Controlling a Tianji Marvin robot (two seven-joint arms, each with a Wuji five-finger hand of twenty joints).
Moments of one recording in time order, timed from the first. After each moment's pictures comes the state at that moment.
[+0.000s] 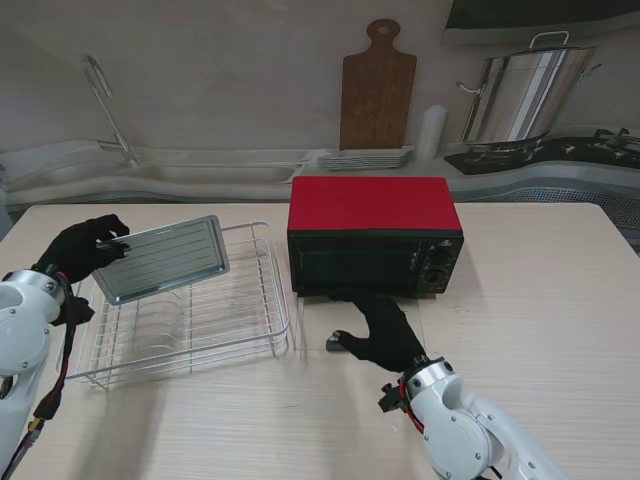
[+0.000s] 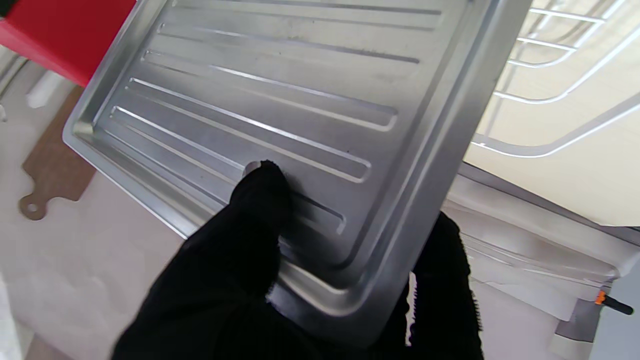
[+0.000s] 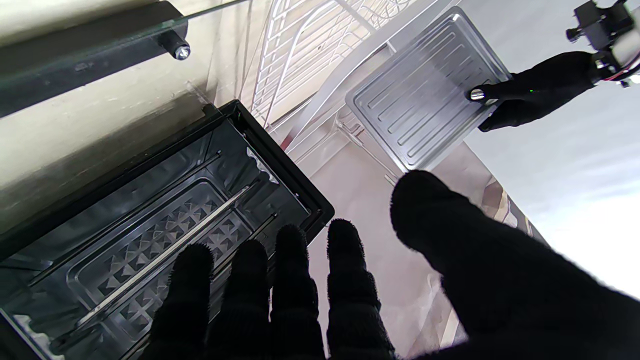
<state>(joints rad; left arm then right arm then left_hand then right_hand) 1.59 -1.06 -1.70 -1.72 0.59 0.03 -0.22 -1.71 -1.13 1.12 -1.72 -0.53 -0.15 -0.21 1.15 -0.33 0.36 -0.12 0.48 0.04 0.97 1.08 0.83 0.13 0.72 1.04 0.63 0.37 1.00 0.97 0.23 0.42 1.25 0.81 0.41 -0.49 1.07 -0.07 0.32 0.01 0.59 0.19 0.33 0.06 0.51 0.29 0.33 -0.03 0.17 0.16 0.01 0.01 0.82 0.17</state>
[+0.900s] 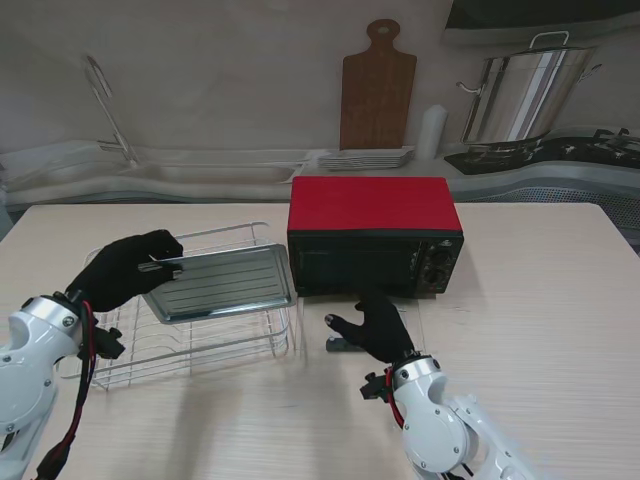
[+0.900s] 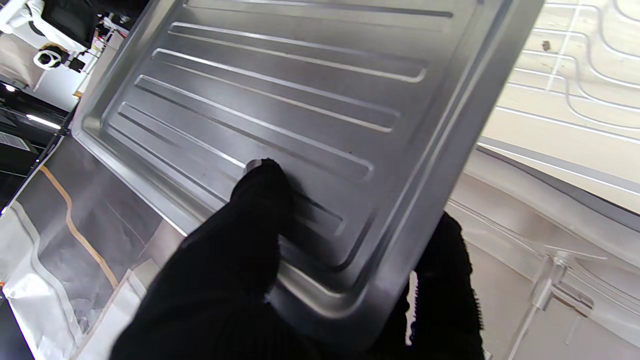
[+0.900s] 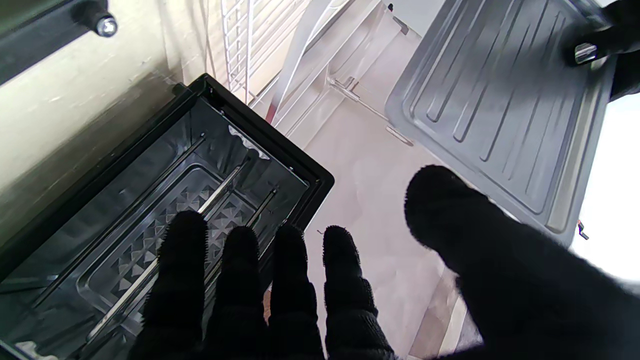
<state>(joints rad) 1.83 -1.06 -1.70 -2.09 0.44 -0.04 -0.28 -1.65 -1.19 1.05 -1.65 -0.39 -0.14 -0.34 1.14 -0.35 0.38 -0.12 0.49 0.04 0.97 1.09 0.83 0.14 0.73 1.06 0.66 0.37 1.01 0.97 0.25 0.43 1.25 0.83 0.36 -0.53 1.08 -0.07 0.24 0.06 0.66 0.19 0.28 0.08 0.65 0.32 0.34 0.05 0.34 0.25 0.18 0.10 1.05 0.31</state>
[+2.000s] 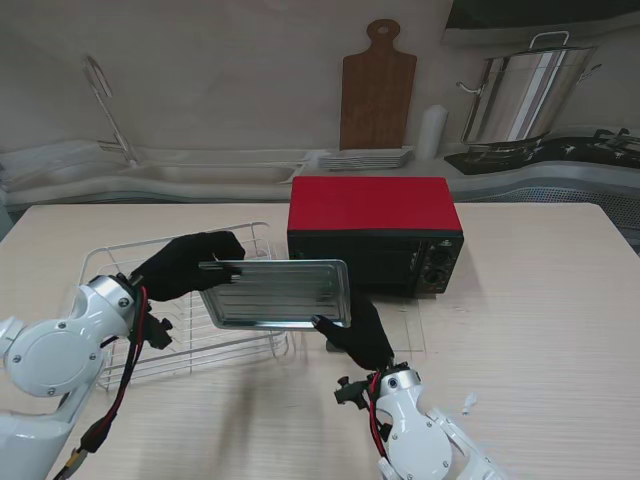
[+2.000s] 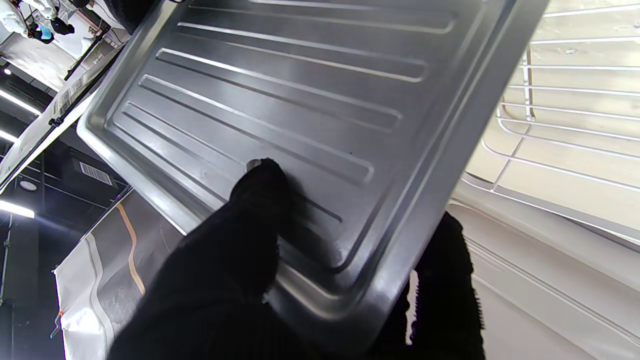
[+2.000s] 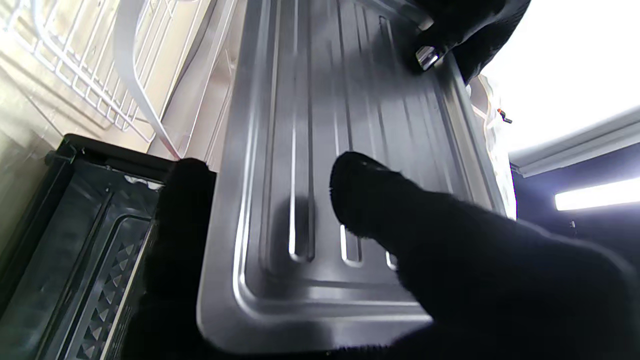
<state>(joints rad) 1.63 -1.04 -1.49 -2.00 0.33 -0.05 -0.41 -1.65 -1.24 0.98 -1.62 -0.10 -0.37 -0.40 1.14 -0.35 0.39 -0.12 0.49 0.04 0.97 1.10 0.83 0.14 0.74 1.07 0.67 0.37 1.01 0.98 0.26 0.43 1.25 0.83 0.65 -0.72 1.24 -0.11 0.69 -0.03 0.75 0.27 0.82 0.09 0.59 0.32 0.85 0.07 0.33 0.23 0.64 0.10 1.03 0.21</state>
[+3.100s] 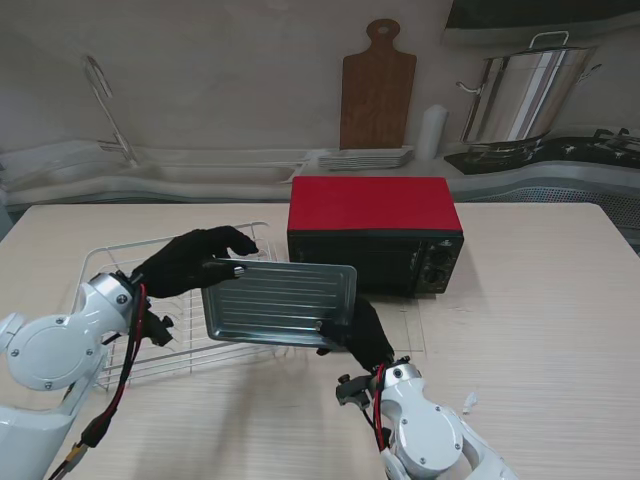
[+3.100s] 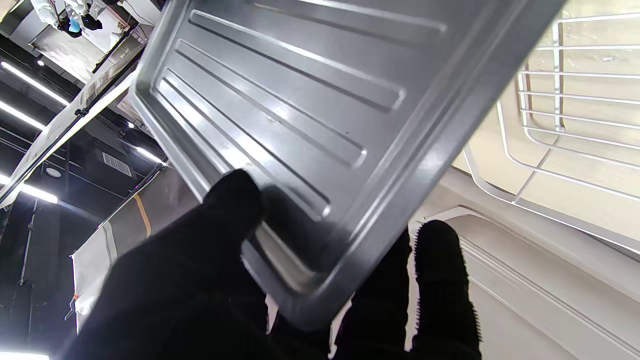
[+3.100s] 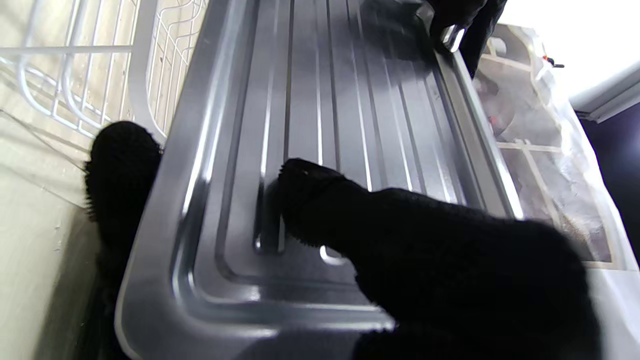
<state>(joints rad) 1.61 -1.04 -1.49 -1.95 0.25 -0.10 -0.42 -1.68 -1.23 1.01 -1.71 0.17 -0.20 -0.26 0.90 -0.32 0.56 -0.06 0.40 0.08 0.64 0.59 0.56 0.18 0.44 0.60 0.45 0.37 0.56 0.69 0.09 0.41 1.04 0.65 0.81 -0.83 1.37 -0.18 1.05 0.05 0.62 0.26 1.17 0.19 0.53 0.26 1.15 0.25 0.50 0.24 0.97 0.33 1.30 -0.02</state>
